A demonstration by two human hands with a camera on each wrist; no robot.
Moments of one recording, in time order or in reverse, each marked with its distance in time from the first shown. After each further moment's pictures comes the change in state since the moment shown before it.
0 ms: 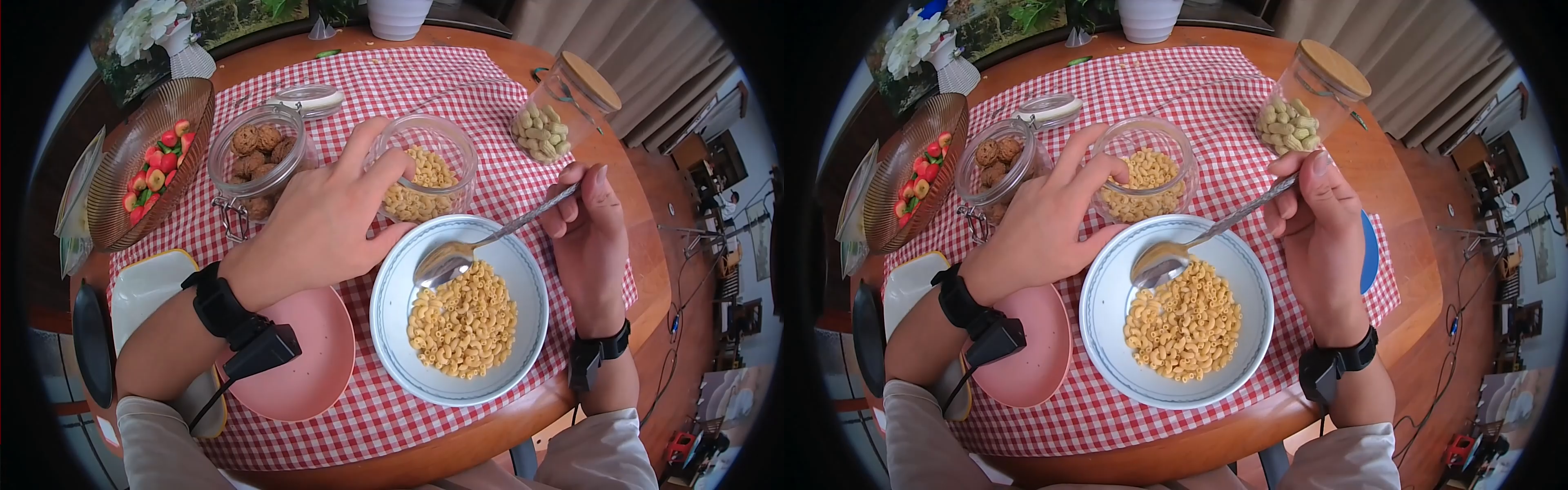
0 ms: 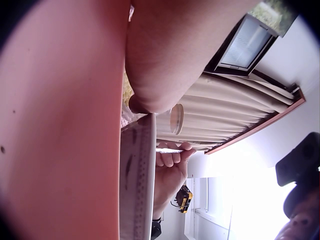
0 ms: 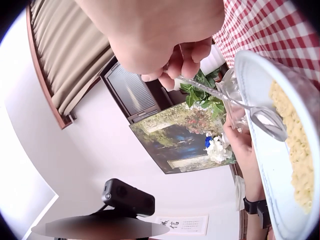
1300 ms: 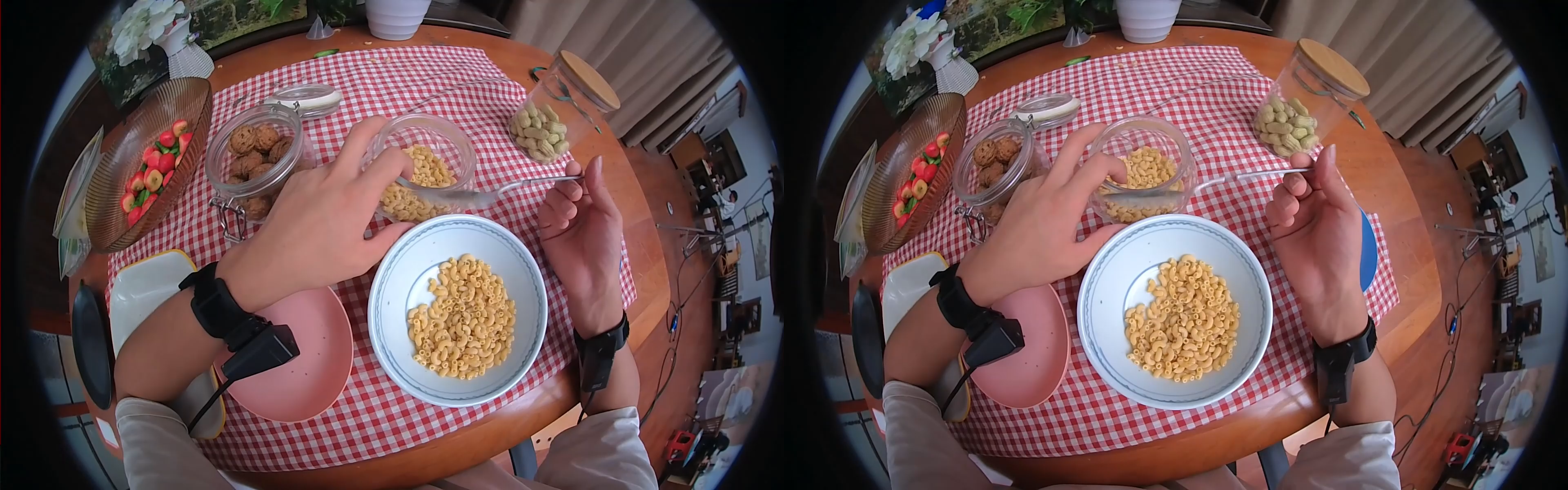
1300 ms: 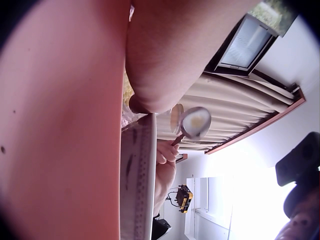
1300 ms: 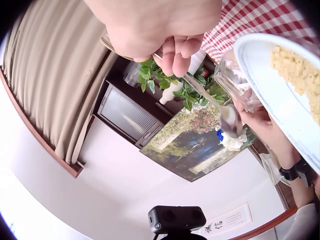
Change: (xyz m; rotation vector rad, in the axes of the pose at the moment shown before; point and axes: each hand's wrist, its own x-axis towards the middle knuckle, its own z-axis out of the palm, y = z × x) left_hand 0.000 -0.001 0.001 -0.002 0.003 -0.014; right_hand 0.009 0.004 -0.011 0.381 0.155 0.158
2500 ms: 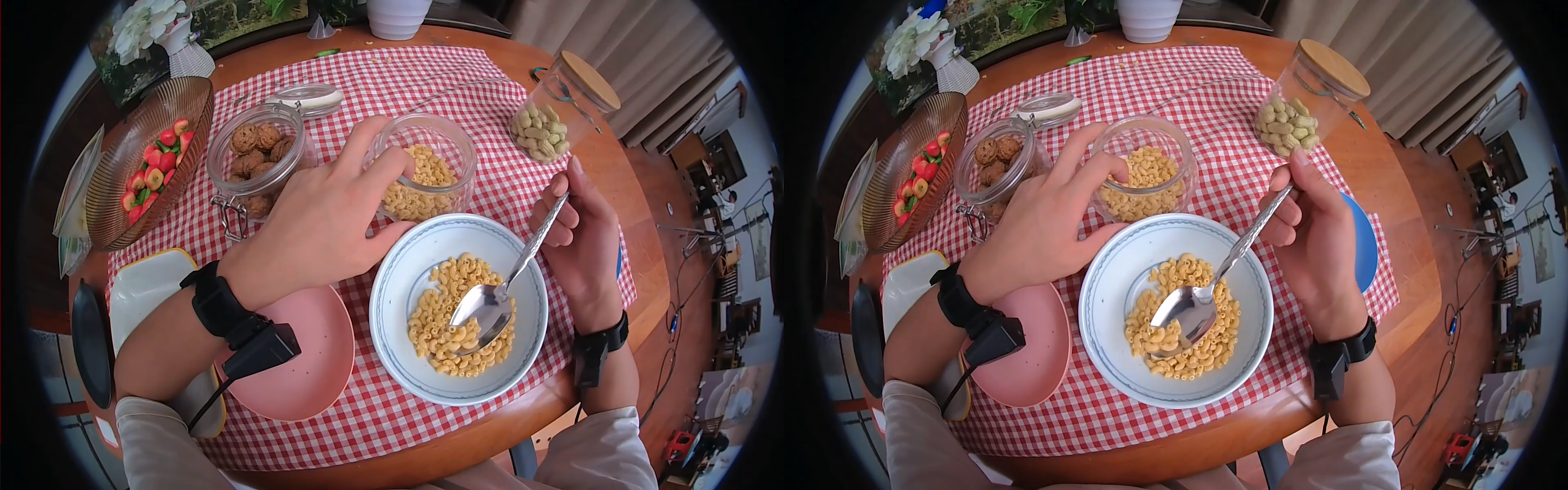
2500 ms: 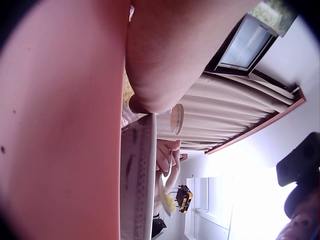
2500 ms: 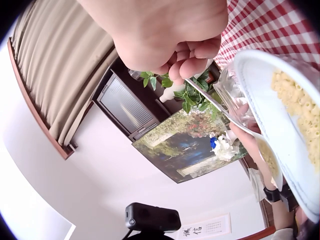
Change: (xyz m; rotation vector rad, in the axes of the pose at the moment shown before) left_hand 0.001 0.007 -0.007 -0.011 -0.110 -0.097; right_hand 0.000 -0.002 -0.002 -0.260 -0.124 0.105
